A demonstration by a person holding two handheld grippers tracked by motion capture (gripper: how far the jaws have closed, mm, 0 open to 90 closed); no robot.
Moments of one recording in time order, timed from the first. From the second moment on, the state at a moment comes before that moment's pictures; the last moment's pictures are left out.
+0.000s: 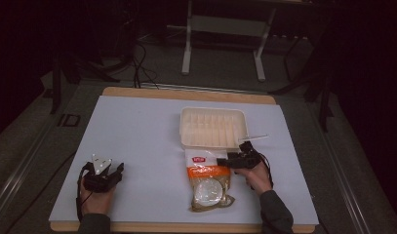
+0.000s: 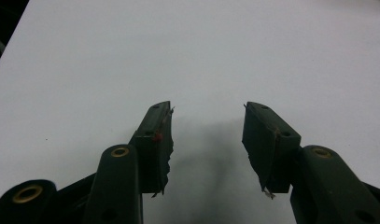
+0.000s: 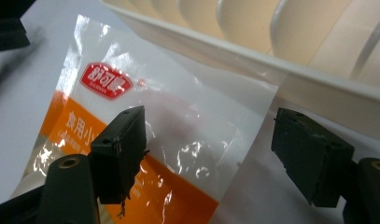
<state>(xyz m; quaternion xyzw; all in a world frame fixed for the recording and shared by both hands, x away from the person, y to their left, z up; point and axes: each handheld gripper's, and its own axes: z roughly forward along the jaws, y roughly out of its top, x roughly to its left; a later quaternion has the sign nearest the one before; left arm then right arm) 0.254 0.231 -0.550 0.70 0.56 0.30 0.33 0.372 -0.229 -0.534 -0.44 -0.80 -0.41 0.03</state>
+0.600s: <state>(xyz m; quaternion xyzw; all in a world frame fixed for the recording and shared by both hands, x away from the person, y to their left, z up) 0.254 0.231 -0.550 0.70 0.56 0.30 0.33 0.374 -0.242 -0.535 -0.44 -0.76 -0.47 0.08</state>
